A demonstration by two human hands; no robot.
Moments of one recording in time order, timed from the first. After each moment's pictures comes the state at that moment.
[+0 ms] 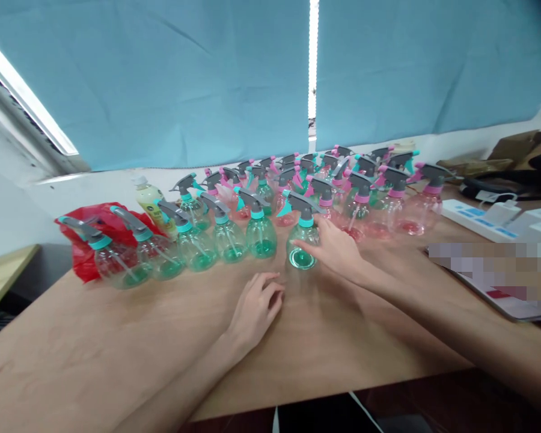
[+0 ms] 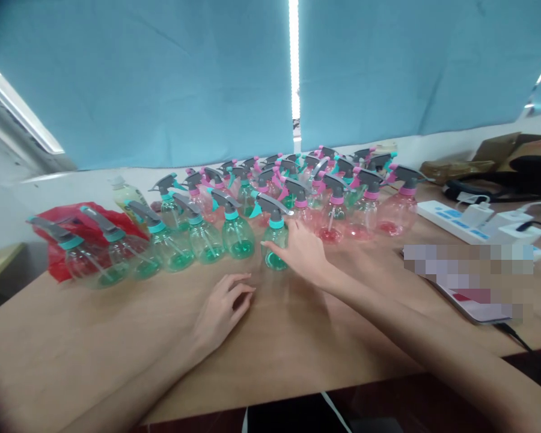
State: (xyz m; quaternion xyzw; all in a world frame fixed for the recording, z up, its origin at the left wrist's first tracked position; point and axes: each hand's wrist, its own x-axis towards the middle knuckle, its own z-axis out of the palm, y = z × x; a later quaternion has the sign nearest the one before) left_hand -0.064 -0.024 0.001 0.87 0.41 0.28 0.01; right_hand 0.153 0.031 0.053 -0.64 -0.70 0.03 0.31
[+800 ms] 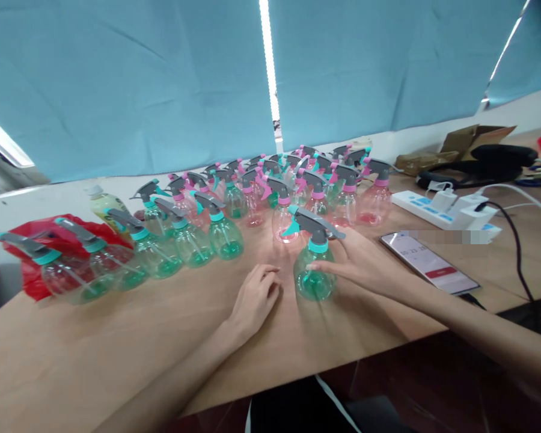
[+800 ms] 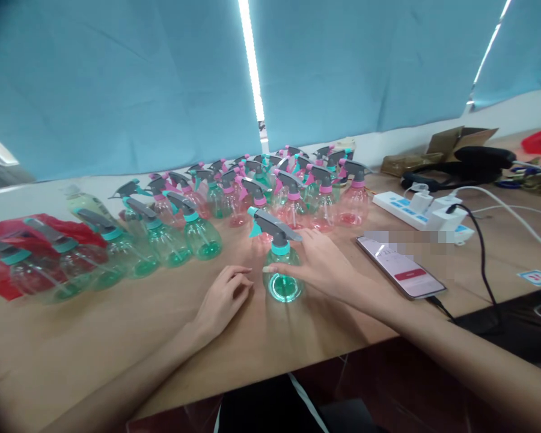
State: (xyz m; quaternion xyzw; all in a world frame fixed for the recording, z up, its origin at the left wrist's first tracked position) left_hand 0.014 -0.010 -0.003 0.88 0.35 0.31 0.02; right_hand 0.260 -0.039 0.067 -0.52 -0.76 0.10 0.37
